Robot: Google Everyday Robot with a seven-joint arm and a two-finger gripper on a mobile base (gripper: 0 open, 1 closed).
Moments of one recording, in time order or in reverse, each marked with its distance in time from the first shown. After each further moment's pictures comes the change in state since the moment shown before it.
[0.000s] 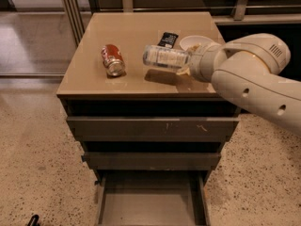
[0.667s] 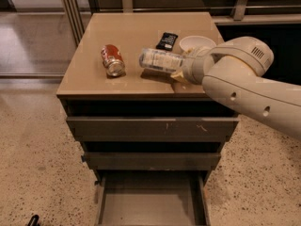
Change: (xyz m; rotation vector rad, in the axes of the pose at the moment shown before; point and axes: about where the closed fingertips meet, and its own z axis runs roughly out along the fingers) arm -0.006 0.015 0.020 -0.019 0.013 0.039
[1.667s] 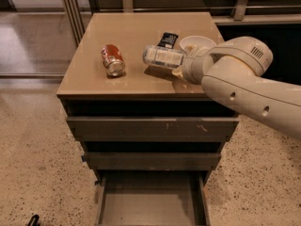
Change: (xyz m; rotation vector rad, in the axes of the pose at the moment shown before) arm 0.000 0.000 0.000 0.000 0.000 0.000
